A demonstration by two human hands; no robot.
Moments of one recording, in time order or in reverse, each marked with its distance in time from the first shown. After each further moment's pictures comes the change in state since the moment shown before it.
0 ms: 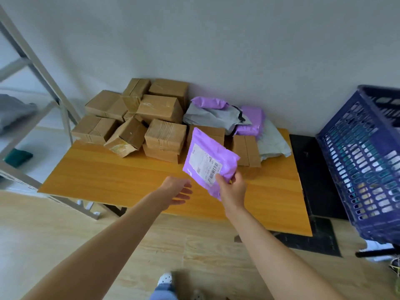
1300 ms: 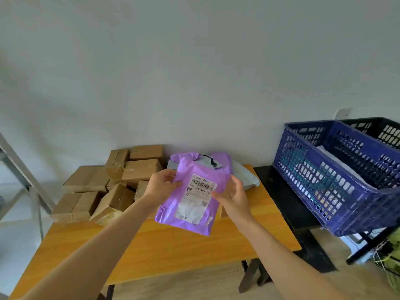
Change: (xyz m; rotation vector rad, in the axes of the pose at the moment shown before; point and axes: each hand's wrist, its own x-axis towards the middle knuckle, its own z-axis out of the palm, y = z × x) left_hand -0.033 0.104 -0.059 0.296 0.073 0.914; right_hand -0.029 -0.094 -0.024 -0.076 -0.001 -0.234
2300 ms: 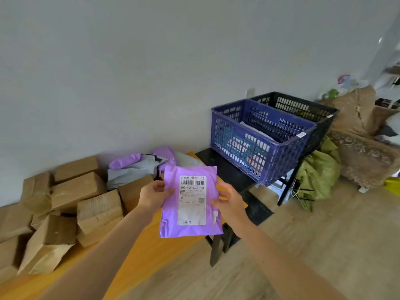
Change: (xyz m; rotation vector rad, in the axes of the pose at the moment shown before) left_hand -0.017 0.000 0.085 -0.307 -0.333 -0.208; right_hand -0.093 0.008 -0.065 0.029 0.307 0.129
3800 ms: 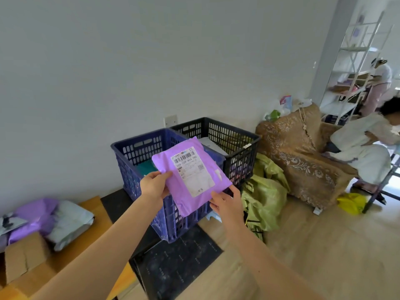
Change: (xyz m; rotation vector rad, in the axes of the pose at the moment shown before) left_hand 0.063 0.158 0.504 -0.411 -0.009 -0.040; right_hand 0.201 0.025 -0.428 0.519 0.291 0.049
